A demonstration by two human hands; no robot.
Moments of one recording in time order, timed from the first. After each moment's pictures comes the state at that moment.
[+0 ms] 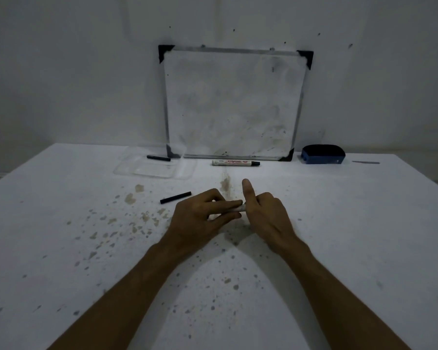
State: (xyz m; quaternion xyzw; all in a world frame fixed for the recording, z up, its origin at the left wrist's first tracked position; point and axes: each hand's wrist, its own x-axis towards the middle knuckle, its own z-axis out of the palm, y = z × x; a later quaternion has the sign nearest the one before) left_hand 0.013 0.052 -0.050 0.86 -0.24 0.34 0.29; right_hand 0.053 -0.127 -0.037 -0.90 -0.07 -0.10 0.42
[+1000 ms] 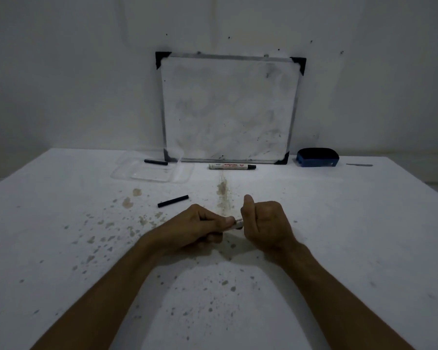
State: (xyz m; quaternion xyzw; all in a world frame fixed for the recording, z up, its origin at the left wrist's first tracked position) left_hand -0.003 0.067 -0.024 0.79 -0.15 -0.13 0.58; right_hand 0.037 -0.137 -0.035 -0.81 -0.34 -0.28 0.39
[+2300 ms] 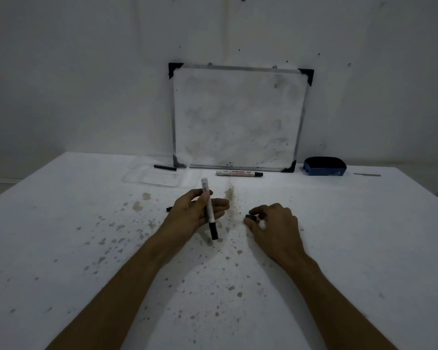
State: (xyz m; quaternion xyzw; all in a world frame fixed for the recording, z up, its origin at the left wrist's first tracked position) left_hand 0.012 0.070 -0.028 0.61 -0.02 0.03 0.79; right_hand 0.046 -0.148 -0.047 -0.94 -0.12 -0.15 0.27
